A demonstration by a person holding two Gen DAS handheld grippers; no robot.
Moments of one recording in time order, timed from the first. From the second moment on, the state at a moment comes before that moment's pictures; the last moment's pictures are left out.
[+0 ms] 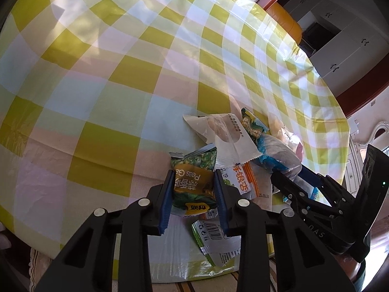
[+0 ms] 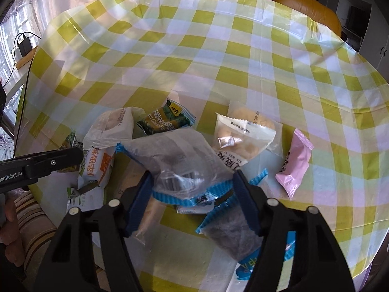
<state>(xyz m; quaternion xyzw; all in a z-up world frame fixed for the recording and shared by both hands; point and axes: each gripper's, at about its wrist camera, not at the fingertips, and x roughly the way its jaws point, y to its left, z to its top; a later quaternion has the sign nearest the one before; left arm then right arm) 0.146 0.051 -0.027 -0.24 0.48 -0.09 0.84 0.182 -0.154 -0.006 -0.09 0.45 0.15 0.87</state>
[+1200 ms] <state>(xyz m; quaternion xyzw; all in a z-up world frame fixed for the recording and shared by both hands) 0.139 0.056 -0.020 -0.25 0.46 -0.08 0.85 0.166 -0.153 0.013 -0.14 0.42 0.13 0.89</state>
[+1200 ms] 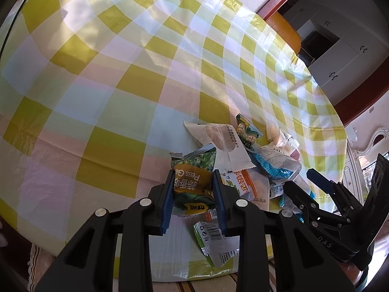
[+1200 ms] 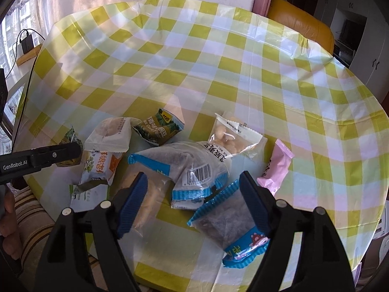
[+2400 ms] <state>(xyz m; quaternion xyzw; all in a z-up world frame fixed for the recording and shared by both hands) 0.122 0.032 0.016 -0.22 0.41 -0.07 0.88 0.153 -0.190 0.054 -0.09 0.34 0.10 0.93</state>
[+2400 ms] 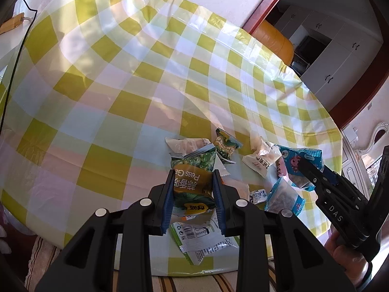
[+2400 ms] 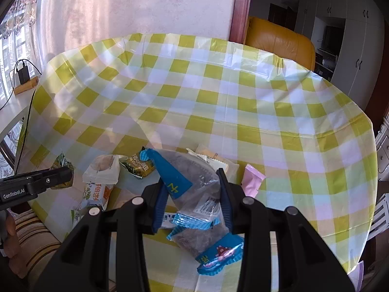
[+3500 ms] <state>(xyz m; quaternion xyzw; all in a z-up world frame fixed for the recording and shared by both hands) 0.086 -0.286 0.036 -0.06 0.47 -0.36 0.80 0.020 -0.499 0.011 0.07 0.40 -0.18 0.90</state>
